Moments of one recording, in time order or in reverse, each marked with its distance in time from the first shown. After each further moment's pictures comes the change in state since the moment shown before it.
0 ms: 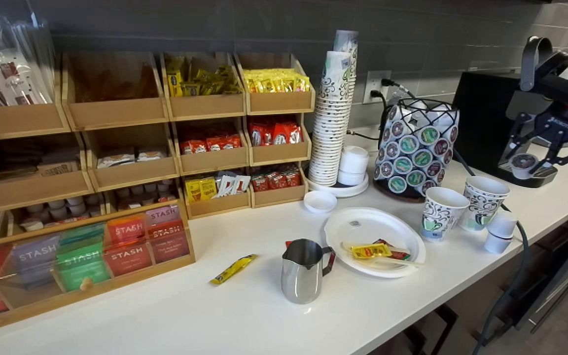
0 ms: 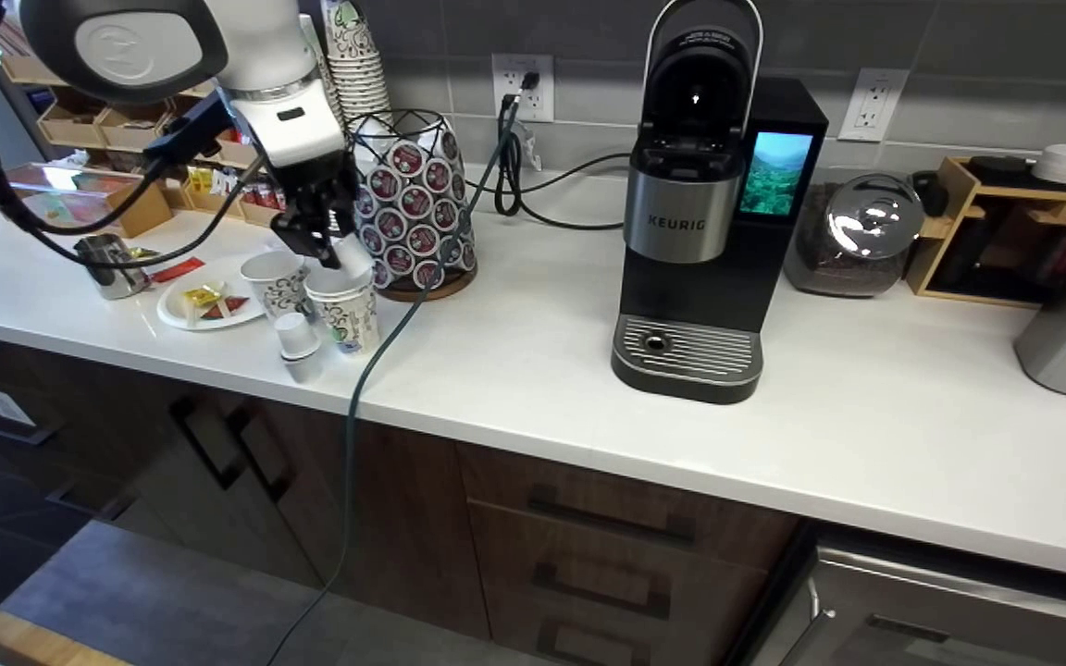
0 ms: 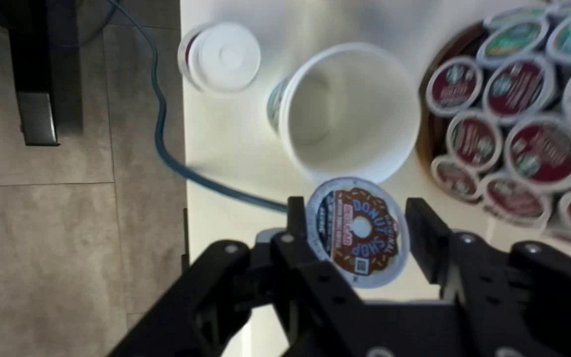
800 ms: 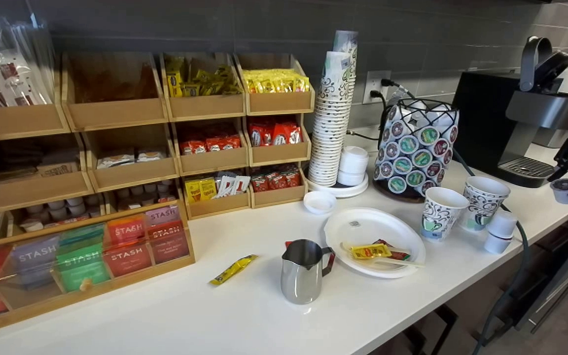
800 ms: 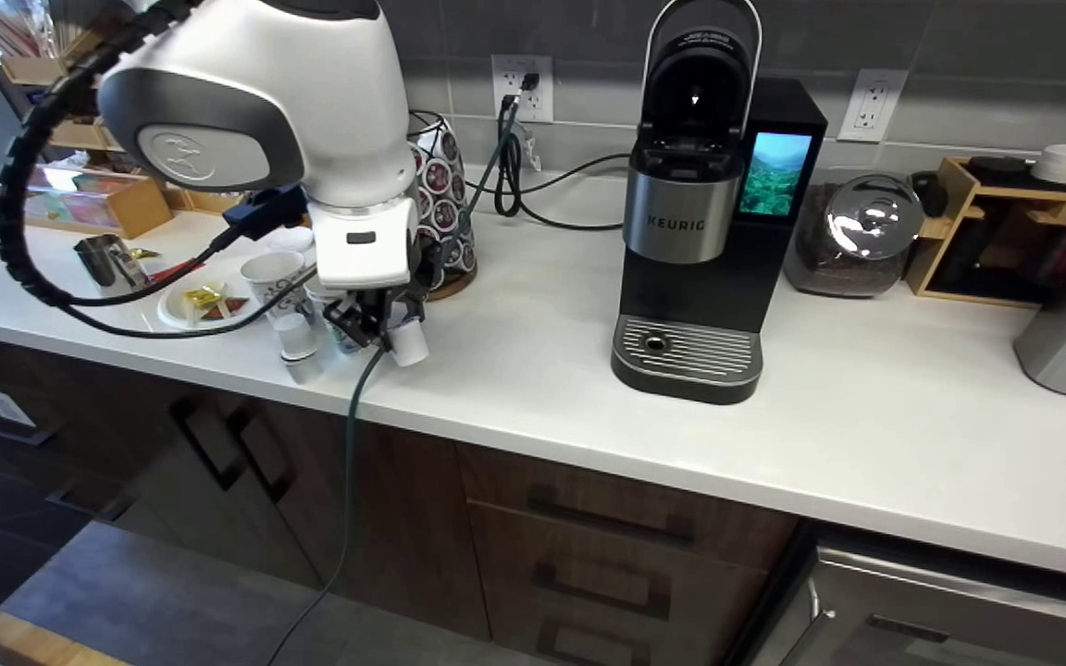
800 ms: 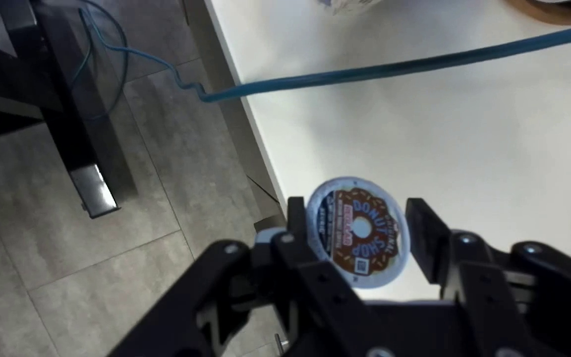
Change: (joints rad) arm -0.126 0.137 -0.127 0.039 0.236 -0.060 -0.063
